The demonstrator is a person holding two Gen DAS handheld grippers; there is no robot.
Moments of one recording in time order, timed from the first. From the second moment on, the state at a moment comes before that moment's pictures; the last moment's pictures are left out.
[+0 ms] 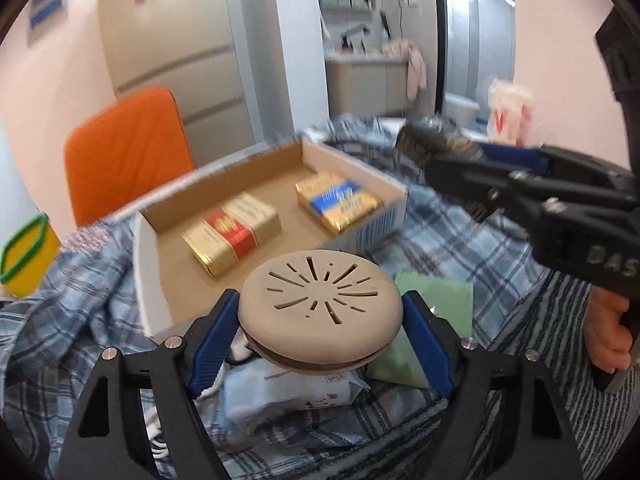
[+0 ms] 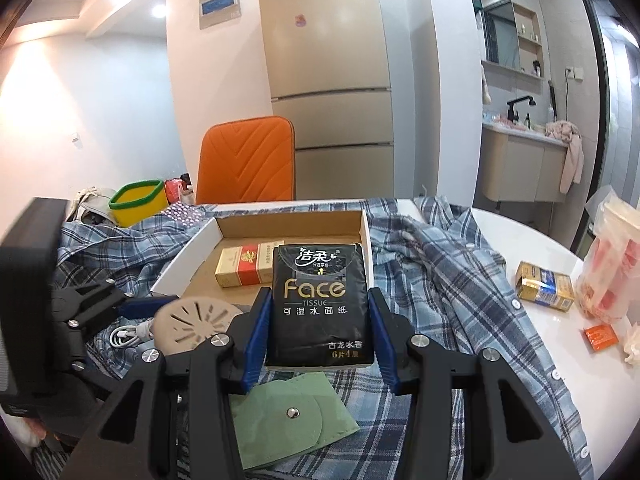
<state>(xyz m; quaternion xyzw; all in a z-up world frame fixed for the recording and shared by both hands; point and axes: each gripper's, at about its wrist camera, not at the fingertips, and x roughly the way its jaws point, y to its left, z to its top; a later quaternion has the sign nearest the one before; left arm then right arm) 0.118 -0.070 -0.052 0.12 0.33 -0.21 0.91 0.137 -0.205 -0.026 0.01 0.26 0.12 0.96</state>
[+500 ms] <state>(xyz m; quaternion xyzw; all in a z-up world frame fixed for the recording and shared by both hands) 0.053 -0.038 -0.005 0.09 0.11 -0.17 0.98 0.094 -0.196 0.002 -0.02 0.13 0.08 0.99</state>
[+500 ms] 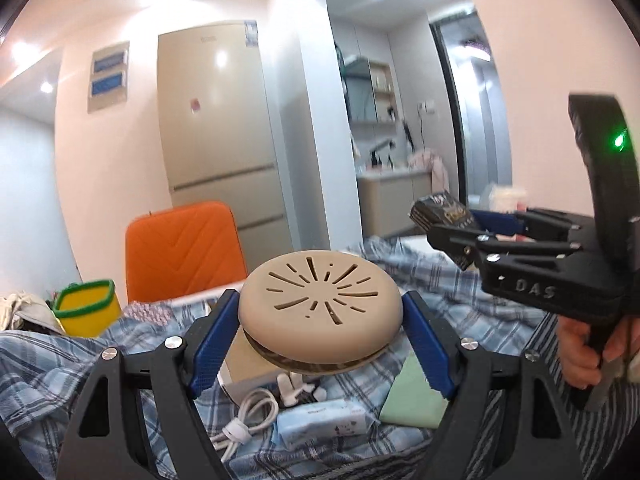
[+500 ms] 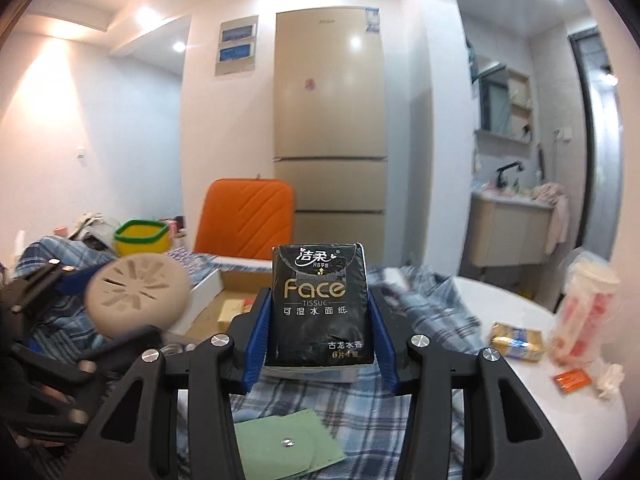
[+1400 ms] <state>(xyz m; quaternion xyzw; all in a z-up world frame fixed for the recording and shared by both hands) 0.125 -0.033 0.033 0.04 0.01 -0.04 1.00 0.184 -0.165 0.052 -0.01 0.05 0.06 1.00</state>
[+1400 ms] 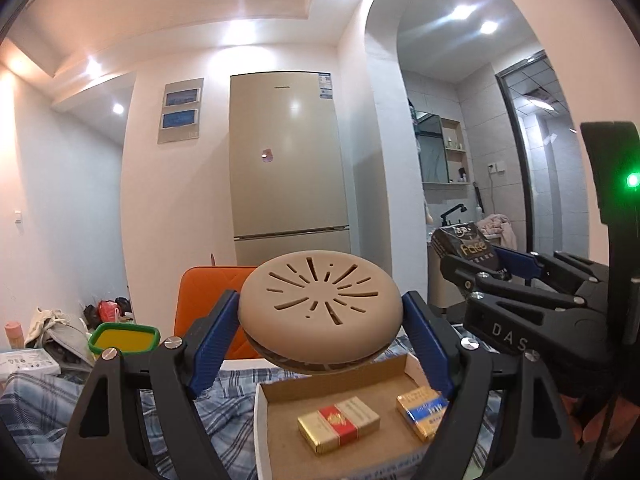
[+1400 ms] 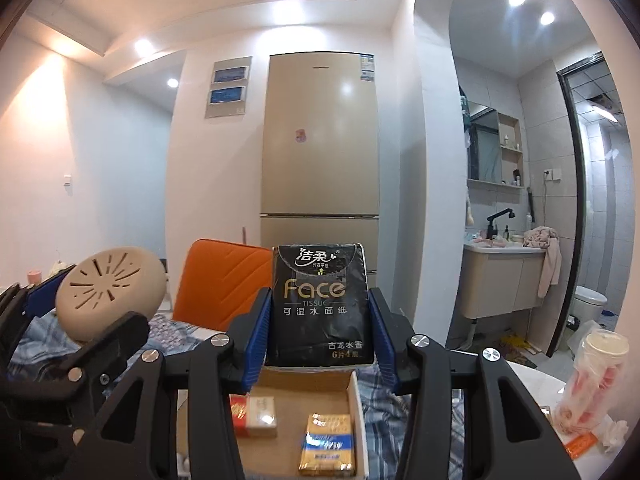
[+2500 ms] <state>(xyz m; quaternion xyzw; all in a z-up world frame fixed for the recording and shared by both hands) 0.216 -0.026 -0.026 0.02 0.21 -0.02 0.98 0.301 -0.187 -0.046 -0.01 0.27 0.10 0.96</state>
